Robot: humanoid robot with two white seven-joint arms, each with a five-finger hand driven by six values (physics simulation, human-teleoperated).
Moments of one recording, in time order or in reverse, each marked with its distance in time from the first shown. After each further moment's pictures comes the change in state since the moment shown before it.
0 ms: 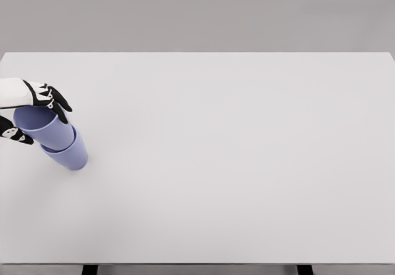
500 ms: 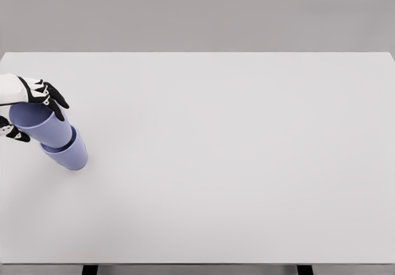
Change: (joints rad) left arm -0.015 0.026 -0.001 -0.020 0.023 0.000 0.000; right arm 0.000 0.000 0.000 0.000 0.000 0.000 0.000
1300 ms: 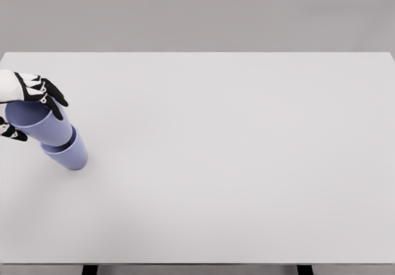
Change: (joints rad) left arm -0.031 0.044 0.001 -0.064 0.034 0.000 0.000; right arm 0.000 0.000 0.000 0.000 0.000 0.000 0.000
